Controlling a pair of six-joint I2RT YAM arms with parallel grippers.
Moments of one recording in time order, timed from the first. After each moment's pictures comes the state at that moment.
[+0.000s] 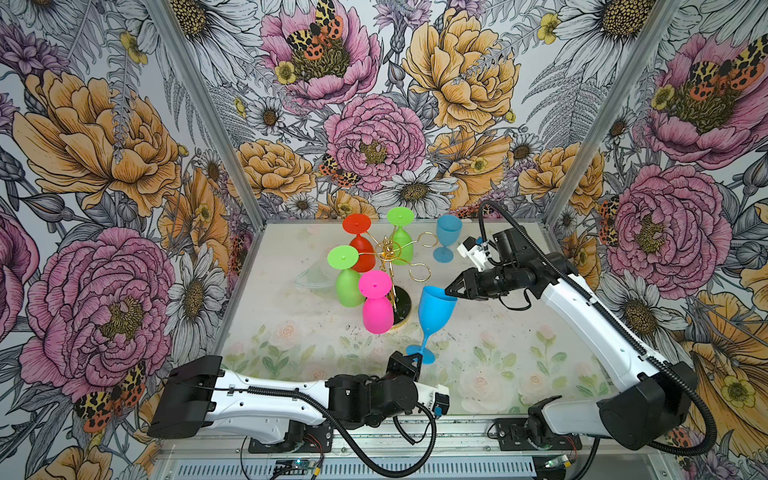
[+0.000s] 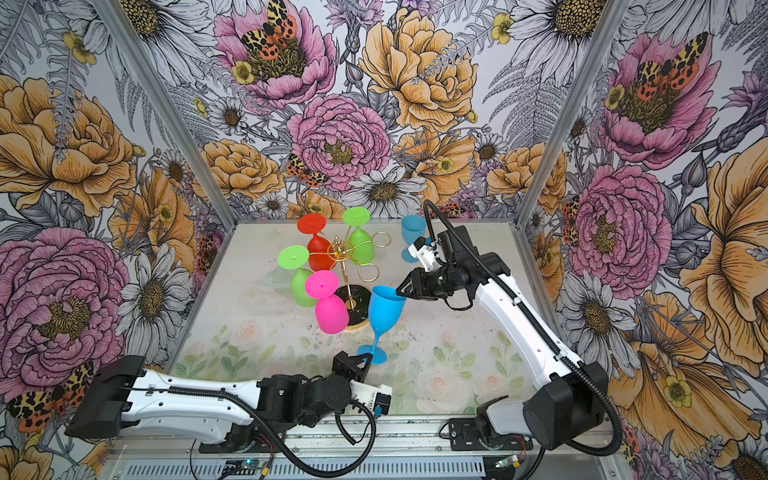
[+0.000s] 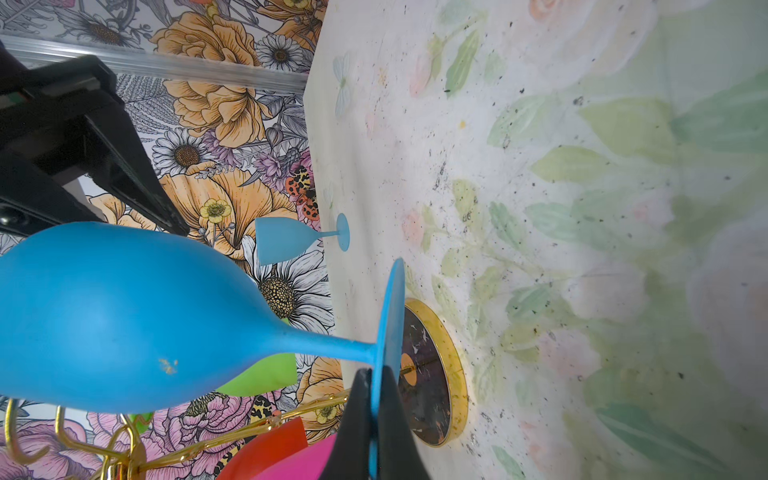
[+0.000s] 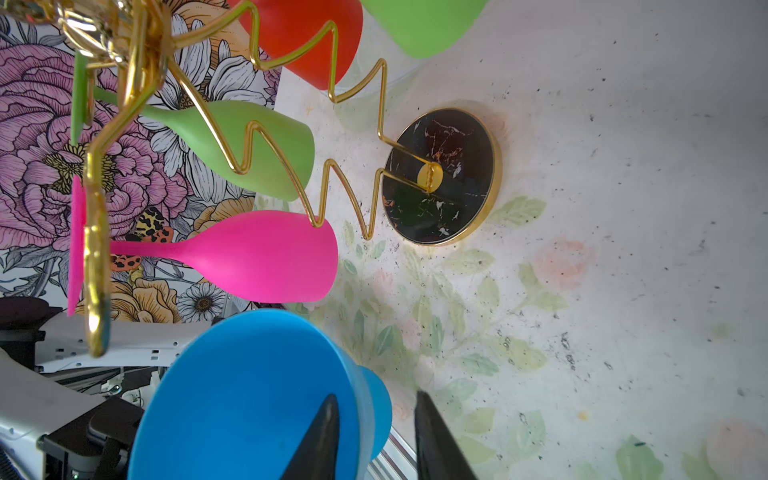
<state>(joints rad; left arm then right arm) -1.52 1.16 0.61 -0.04 -0.76 1.02 0.35 1.36 1.33 -0.97 -0.69 0.28</state>
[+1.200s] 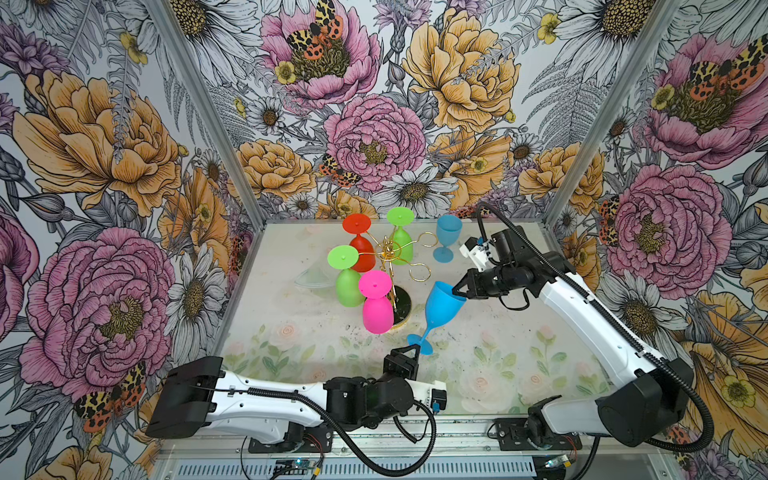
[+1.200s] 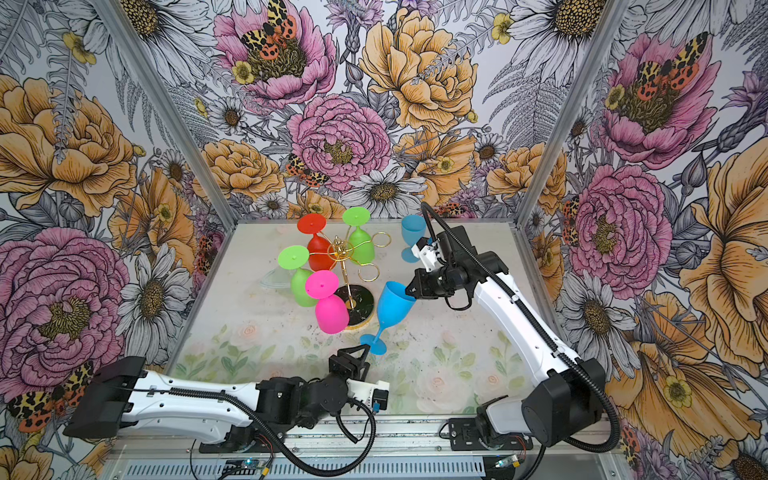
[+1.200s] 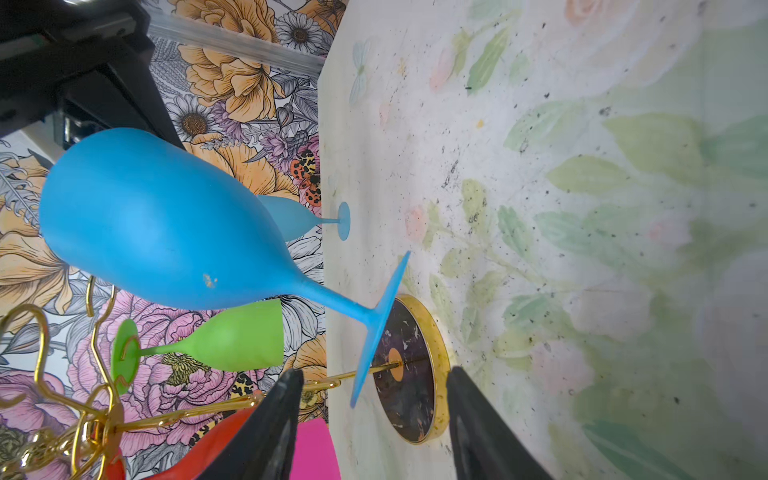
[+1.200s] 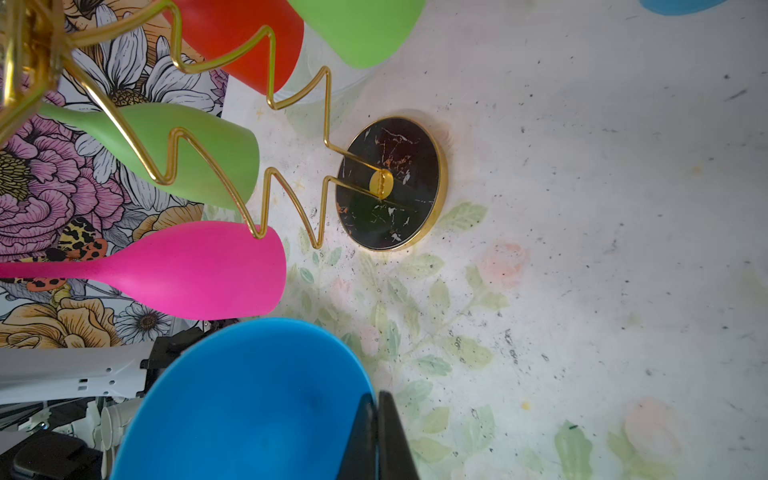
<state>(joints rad) -1.52 1.14 0.55 0.03 -0.79 0.91 0.34 1.37 1.33 -0.99 -0.54 0.24</state>
